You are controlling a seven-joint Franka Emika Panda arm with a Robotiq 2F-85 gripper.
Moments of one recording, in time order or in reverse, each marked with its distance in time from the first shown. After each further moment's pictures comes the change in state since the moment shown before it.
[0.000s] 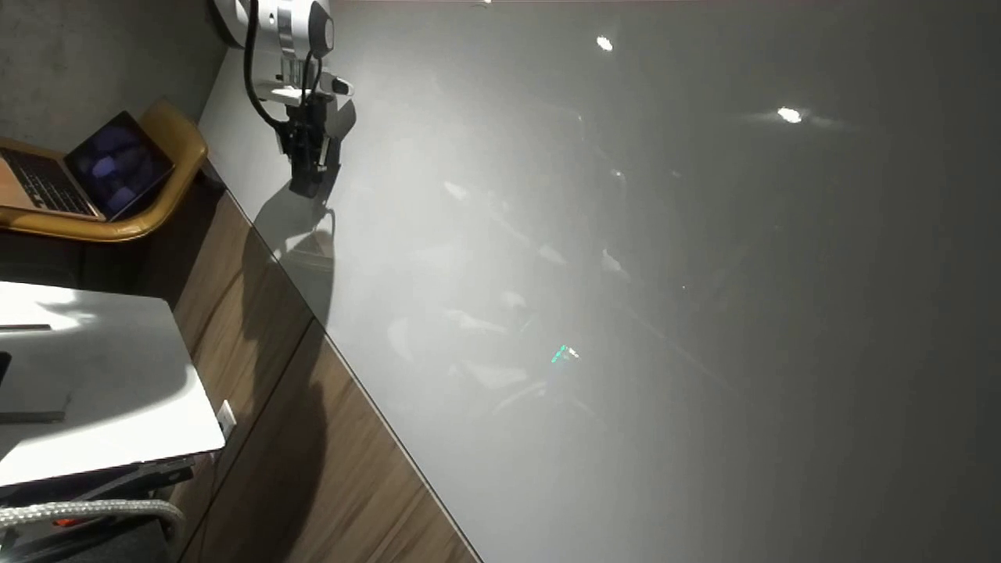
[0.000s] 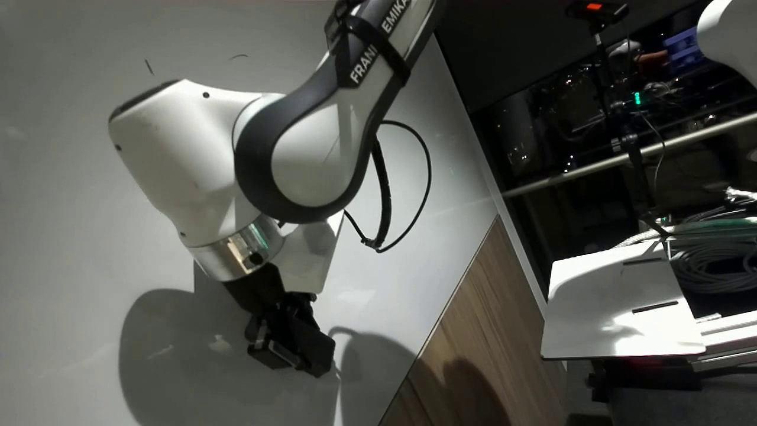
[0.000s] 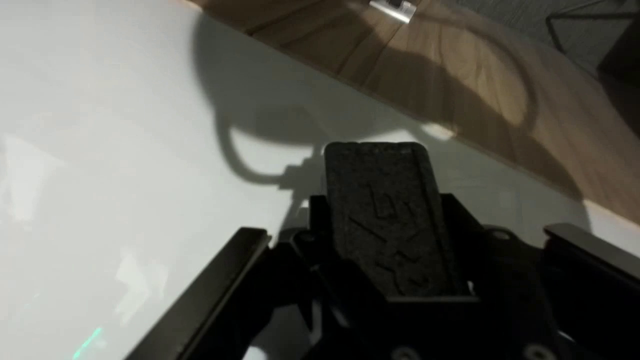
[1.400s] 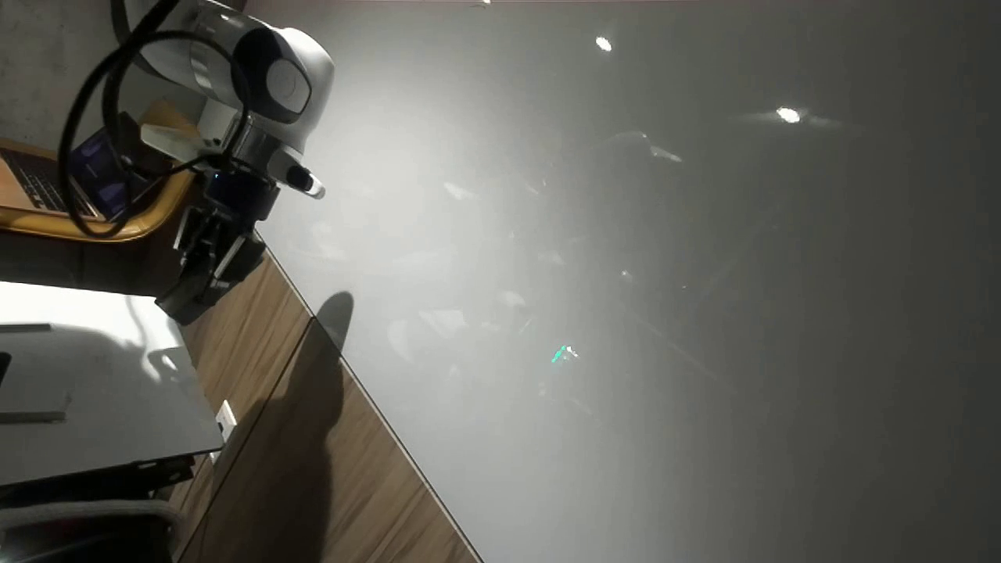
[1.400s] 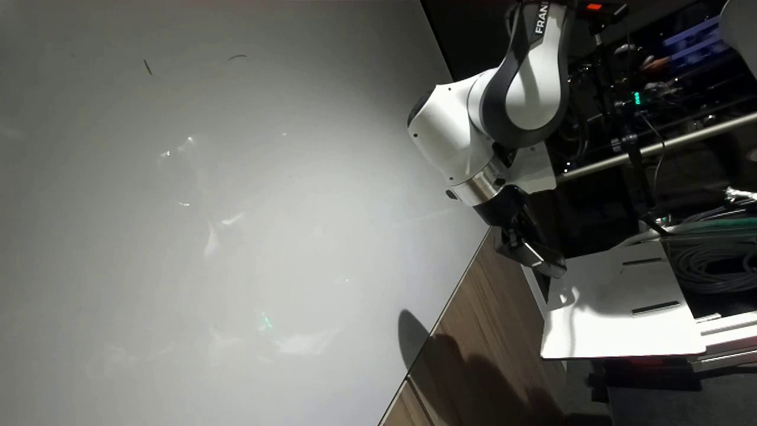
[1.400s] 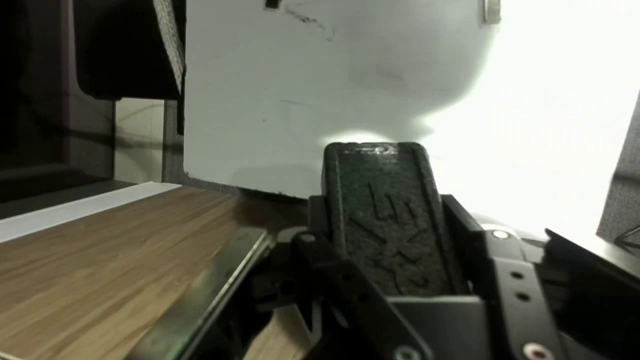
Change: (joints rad) arm -0.354 -0.617 -0.066 -1.076 0.265 0.151 -0.151
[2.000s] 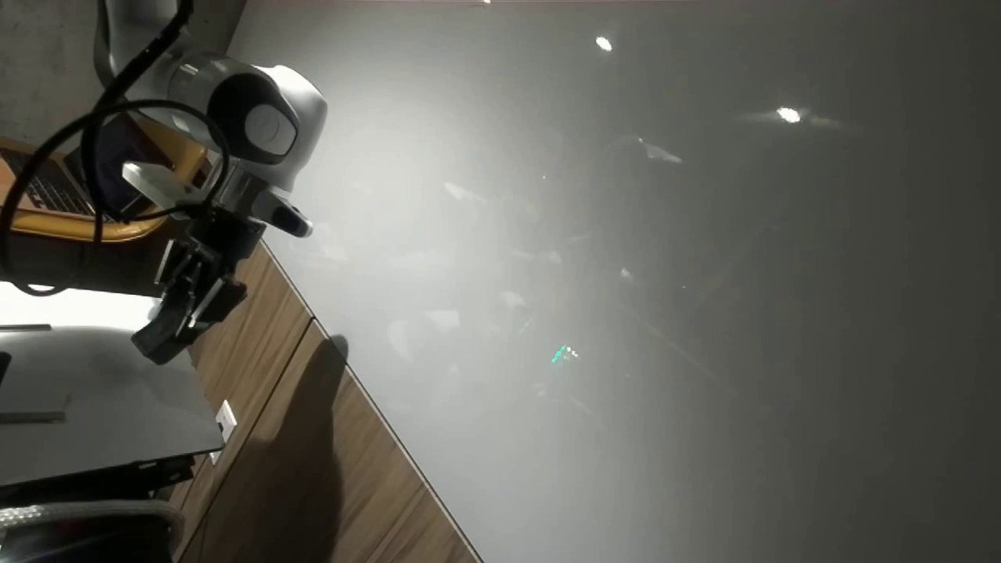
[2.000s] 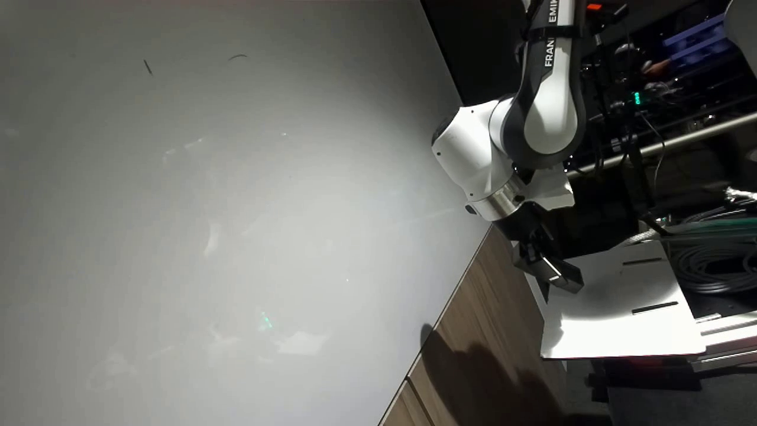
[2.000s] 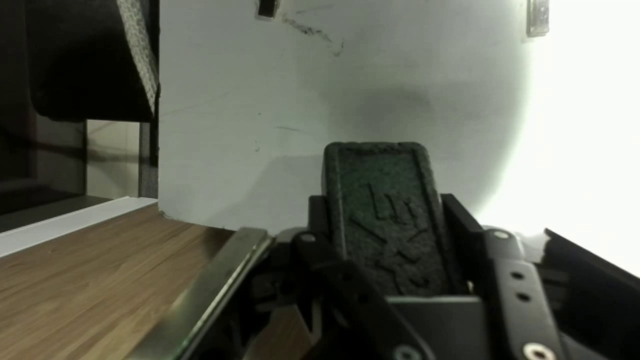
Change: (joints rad) arm -0.058 0.078 -0.015 -0.063 0.000 0.148 -0.040
